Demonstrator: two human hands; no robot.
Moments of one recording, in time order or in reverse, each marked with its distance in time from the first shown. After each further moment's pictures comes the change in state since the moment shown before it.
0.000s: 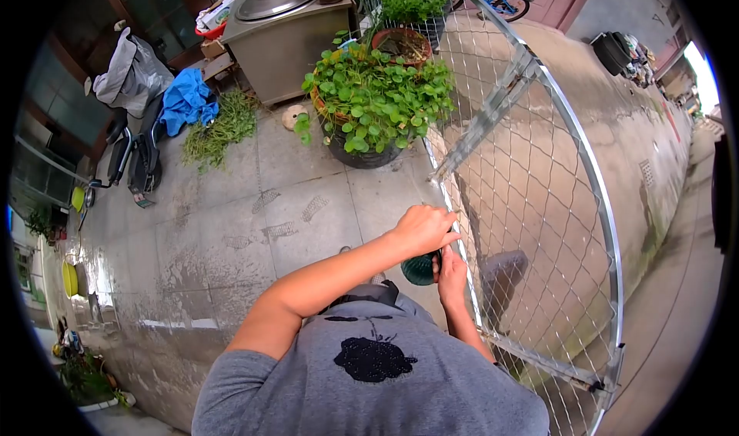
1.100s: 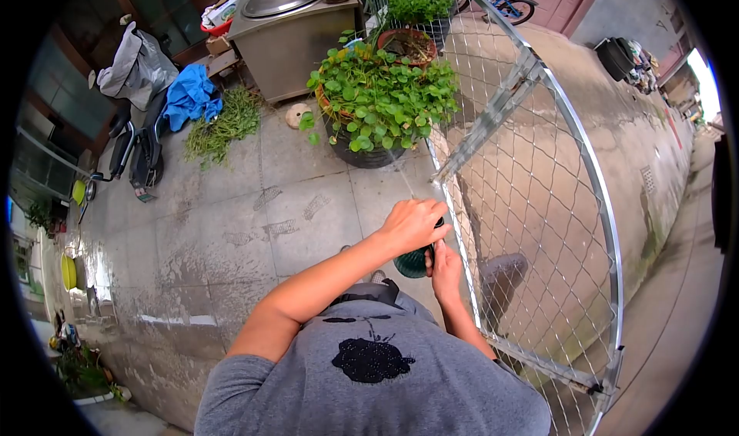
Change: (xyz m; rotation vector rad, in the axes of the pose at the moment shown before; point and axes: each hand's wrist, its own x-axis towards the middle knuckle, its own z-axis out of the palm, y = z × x) left_hand -0.024 -0.012 -0.016 -0.049 0.220 -0.036; right_hand -0.002 -0.009 0.022 0.017 -0.096 -0.047
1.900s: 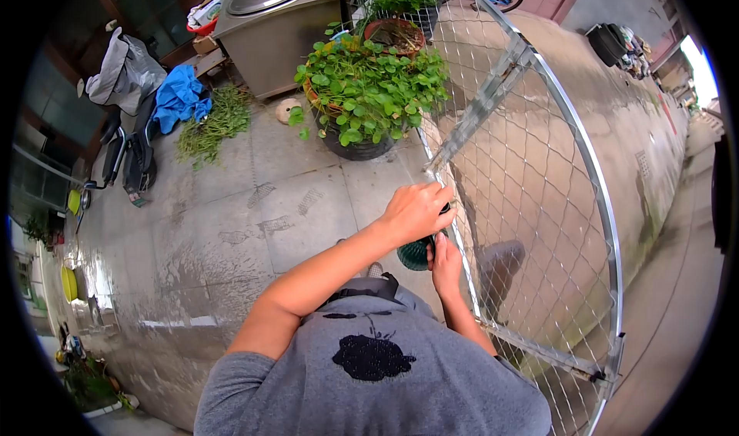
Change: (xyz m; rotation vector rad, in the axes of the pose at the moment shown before) left_hand 0.020 0.018 -0.006 -0.063 0.101 0.053; right_hand -0.004 -0.007 -0.011 -0.070 0.091 0.046
